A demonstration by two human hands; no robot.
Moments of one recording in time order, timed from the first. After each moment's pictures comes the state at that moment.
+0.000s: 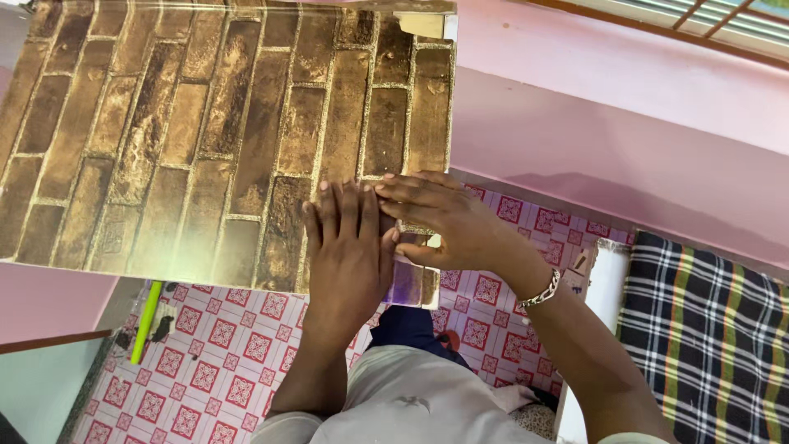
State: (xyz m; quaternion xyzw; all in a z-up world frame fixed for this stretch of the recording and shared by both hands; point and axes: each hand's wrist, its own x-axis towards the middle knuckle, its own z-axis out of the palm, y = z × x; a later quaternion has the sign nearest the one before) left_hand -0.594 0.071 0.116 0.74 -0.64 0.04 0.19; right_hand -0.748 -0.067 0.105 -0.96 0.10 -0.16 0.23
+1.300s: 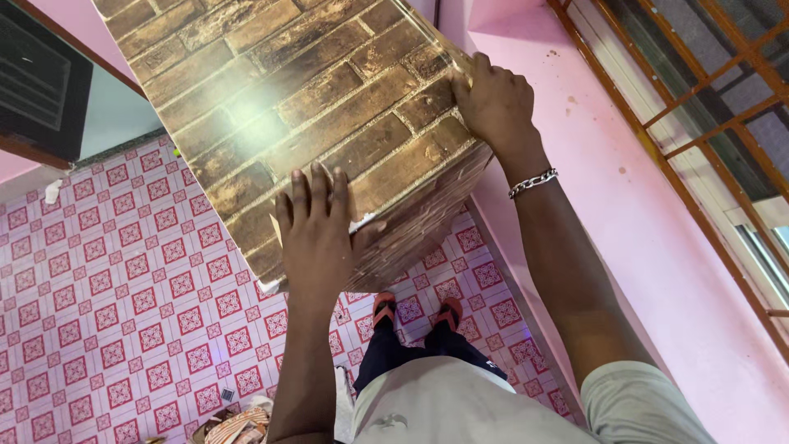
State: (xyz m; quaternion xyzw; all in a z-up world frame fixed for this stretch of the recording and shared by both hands) left_hand -0.722 -0.037 0.114 0.96 -0.24 0.15 0.06; right_hand -0.614 -0.348 0.084 -0.98 0.13 -0.08 0.14
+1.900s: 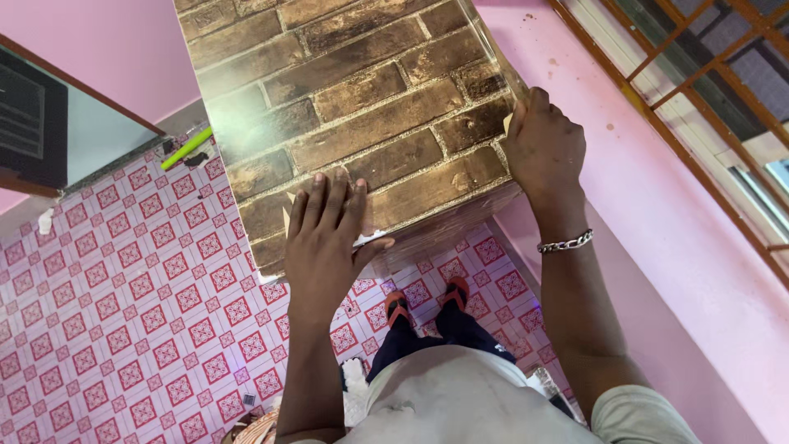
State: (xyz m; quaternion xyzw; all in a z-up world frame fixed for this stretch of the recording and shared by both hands) left_hand -0.744 -0.019 0.120 0.90 -0.37 0.15 0.15; right_hand -0.757 -0.350 0.077 -0.95 0.23 -0.17 0.10
